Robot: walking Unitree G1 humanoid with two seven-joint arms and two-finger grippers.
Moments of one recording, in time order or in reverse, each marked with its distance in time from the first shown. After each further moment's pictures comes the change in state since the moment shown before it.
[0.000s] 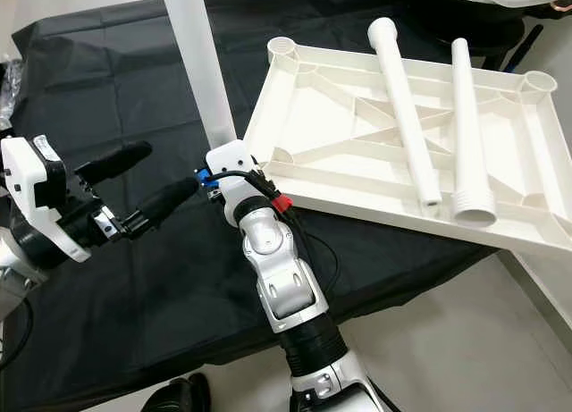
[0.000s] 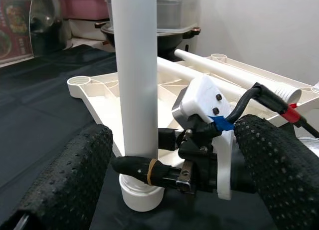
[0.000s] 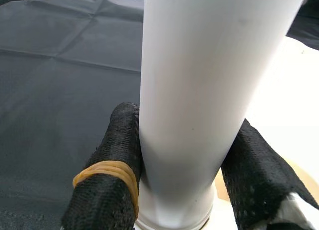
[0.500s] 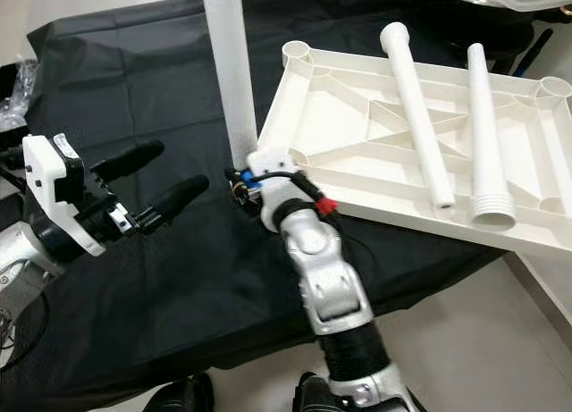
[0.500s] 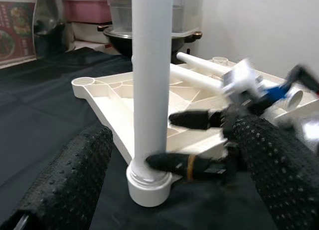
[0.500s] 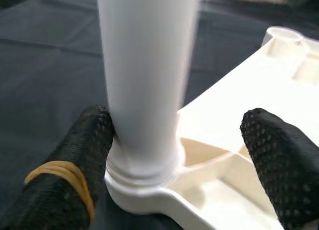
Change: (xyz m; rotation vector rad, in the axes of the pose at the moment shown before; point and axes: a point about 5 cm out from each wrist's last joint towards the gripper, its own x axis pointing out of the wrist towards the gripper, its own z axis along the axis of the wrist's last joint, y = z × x) left arm 0.014 -0.002 -0.011 -0.028 -0.014 -0.020; right arm -0.034 -0.063 -0.010 0.023 -0.005 0.051
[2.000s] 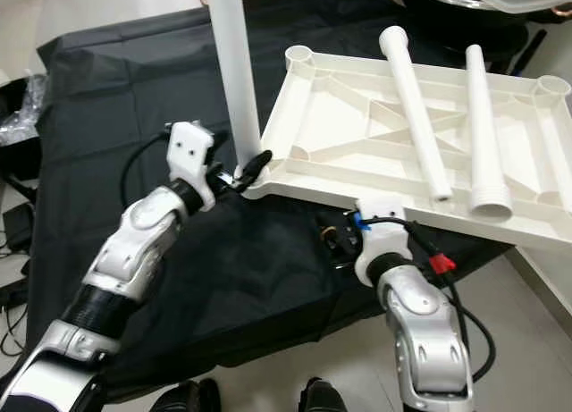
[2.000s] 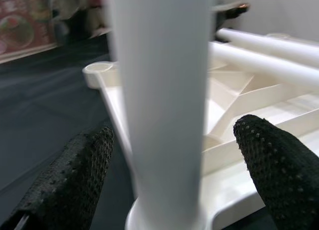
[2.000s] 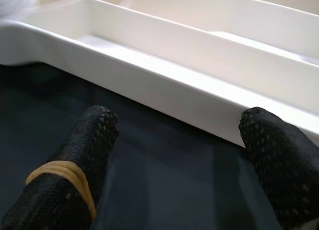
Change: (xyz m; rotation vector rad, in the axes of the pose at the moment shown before) left arm 0.123 0.012 -0.062 0.046 0.043 0.198; right arm -0.084 -0.063 -0.052 0.097 0.270 -0.267
